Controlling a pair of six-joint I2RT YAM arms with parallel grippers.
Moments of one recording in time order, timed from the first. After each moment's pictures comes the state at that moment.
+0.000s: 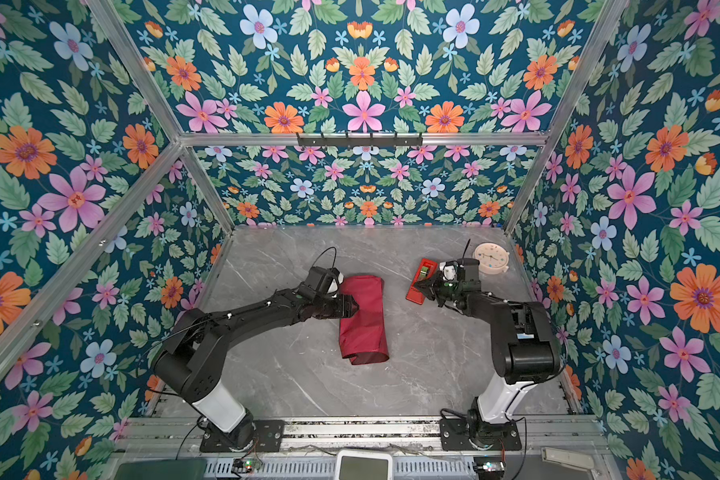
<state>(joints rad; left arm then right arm) -0.62 1.68 0.98 -0.24 0.20 -0.54 0.03 1.71 0.83 0.22 -0.84 1.02</state>
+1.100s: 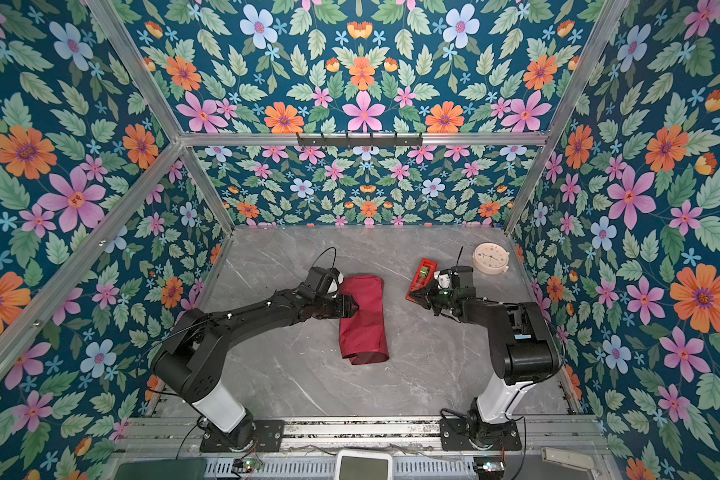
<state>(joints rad) -0.62 1.68 0.98 -0.23 0.20 -0.54 0.07 1.72 0.76 0.24 -0.82 1.02</state>
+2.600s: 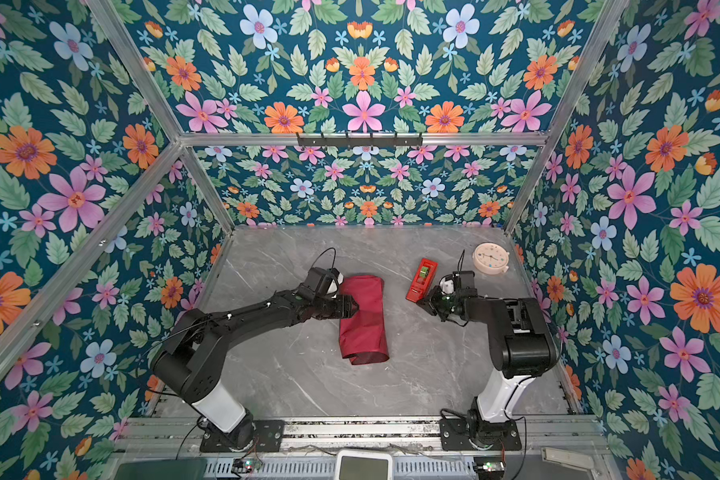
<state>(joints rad) -0.62 1.68 0.97 -0.21 0.21 -0.54 0.03 1.75 0.78 0.07 -0.72 0.85</state>
